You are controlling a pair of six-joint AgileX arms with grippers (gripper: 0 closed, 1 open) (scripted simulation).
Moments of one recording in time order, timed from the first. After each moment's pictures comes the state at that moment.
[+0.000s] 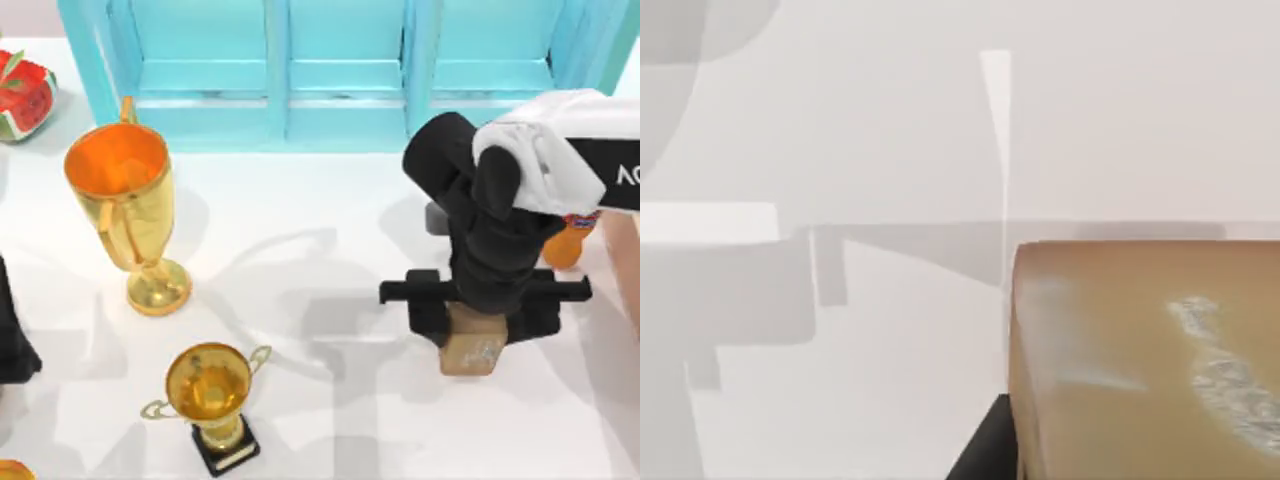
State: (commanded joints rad) left arm 0.00 0.00 0.00 0.00 0.00 0.00; right arm 0.60 1.94 1.28 -0.90 0.00 0.61
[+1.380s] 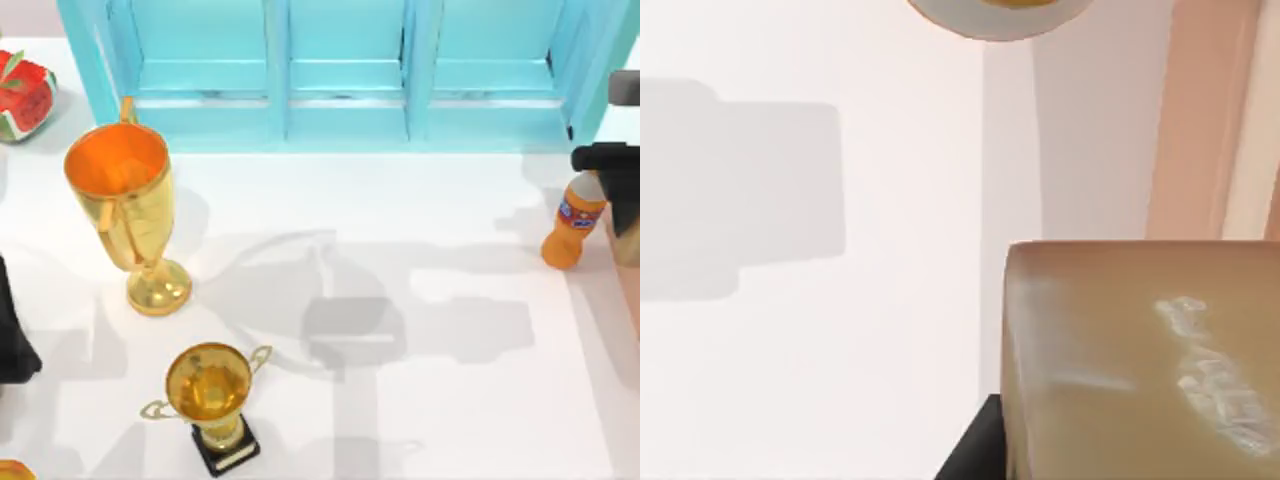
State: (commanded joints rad) left arm 0.00 0.00 0.00 0.00 0.00 0.00; right arm 0.16 1.84 1.57 -1.33 0.00 0.17
